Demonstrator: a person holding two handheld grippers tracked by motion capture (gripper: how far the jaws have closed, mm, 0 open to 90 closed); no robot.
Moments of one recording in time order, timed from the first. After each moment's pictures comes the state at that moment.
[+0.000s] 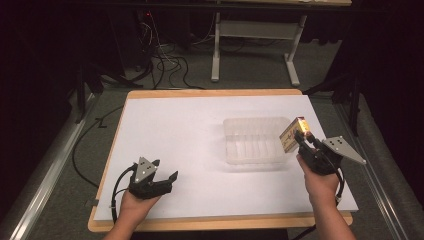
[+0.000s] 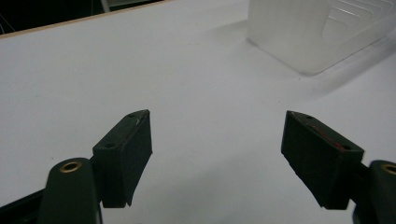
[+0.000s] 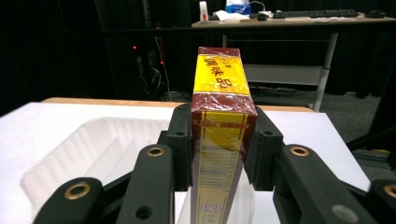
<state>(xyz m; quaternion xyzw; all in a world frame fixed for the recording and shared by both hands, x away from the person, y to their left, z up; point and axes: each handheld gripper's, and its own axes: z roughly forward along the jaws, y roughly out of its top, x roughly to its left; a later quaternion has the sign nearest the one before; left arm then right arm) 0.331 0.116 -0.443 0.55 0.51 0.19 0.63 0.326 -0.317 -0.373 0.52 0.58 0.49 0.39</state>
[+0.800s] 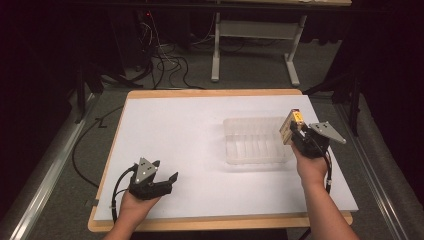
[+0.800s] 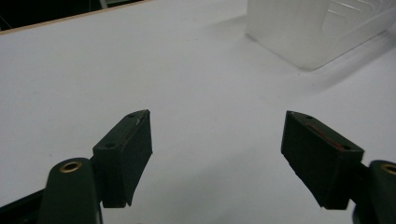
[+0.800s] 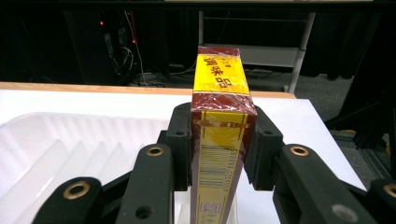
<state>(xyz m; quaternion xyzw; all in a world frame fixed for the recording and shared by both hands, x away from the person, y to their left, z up) 0.329 0.116 -0.445 0.56 0.51 0.18 0.63 0.380 -0.317 -0.391 0.56 0.59 0.43 0.40</state>
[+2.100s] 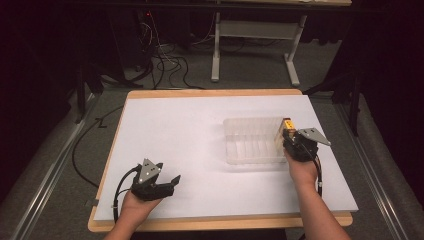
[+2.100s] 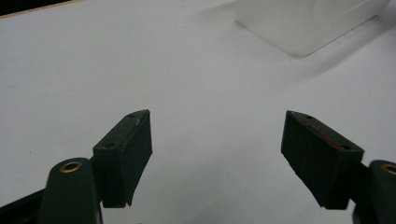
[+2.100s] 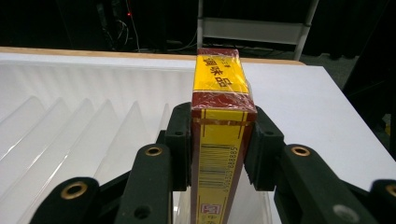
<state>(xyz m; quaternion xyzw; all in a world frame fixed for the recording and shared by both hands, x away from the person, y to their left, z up) 0.328 0.112 -0.450 0.58 0.50 0.17 0.62 0.390 -0.308 -0.427 0.57 0.61 0.40 0.38</state>
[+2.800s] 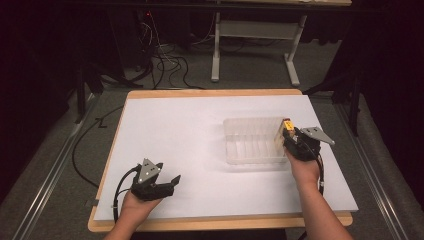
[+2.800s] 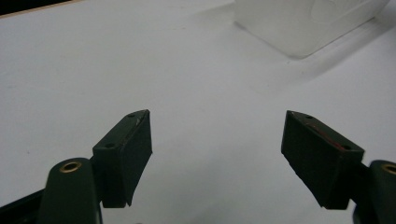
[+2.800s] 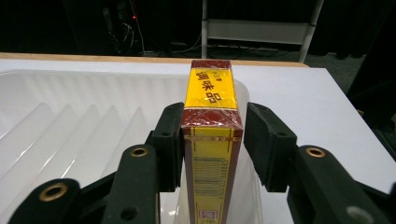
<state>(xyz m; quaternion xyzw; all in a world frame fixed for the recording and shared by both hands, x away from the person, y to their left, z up) 0.328 0.112 -0.449 0.58 0.50 0.16 0.62 0.389 -0.313 -0.421 0.57 0.61 0.41 0.37</state>
